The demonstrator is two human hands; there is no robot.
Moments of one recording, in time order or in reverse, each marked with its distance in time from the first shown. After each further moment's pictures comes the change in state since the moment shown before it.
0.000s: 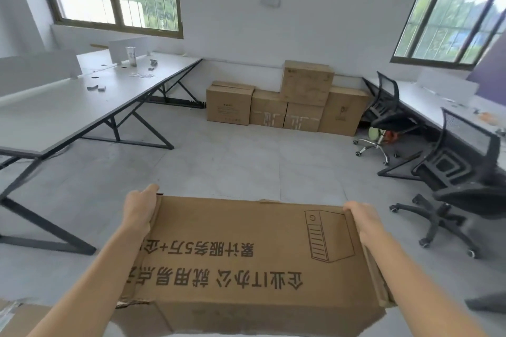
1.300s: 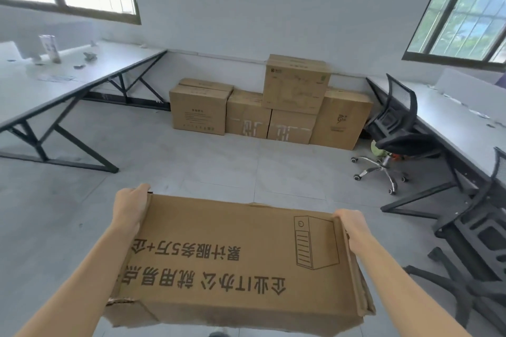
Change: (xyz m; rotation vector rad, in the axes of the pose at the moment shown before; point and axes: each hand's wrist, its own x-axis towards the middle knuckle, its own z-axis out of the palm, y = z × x) left_hand 0.303 0.180 0.532 0.042 0.009 -0.005; right_hand 0.593 -0.186 0.059 -0.065 -0.071 0.053
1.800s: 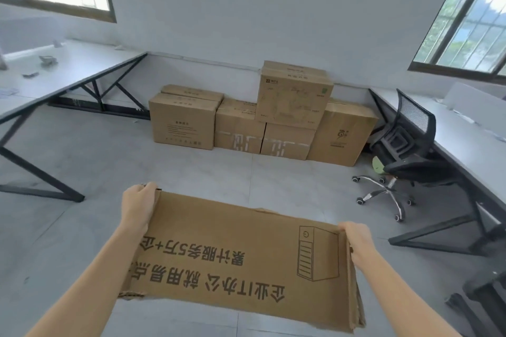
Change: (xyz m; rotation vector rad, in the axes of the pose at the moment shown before) left_hand 0.198 0.118 0.182 -0.069 -0.092 0.079; right_hand 0.233 -0.118 0.087 -0.001 0.119 0.053
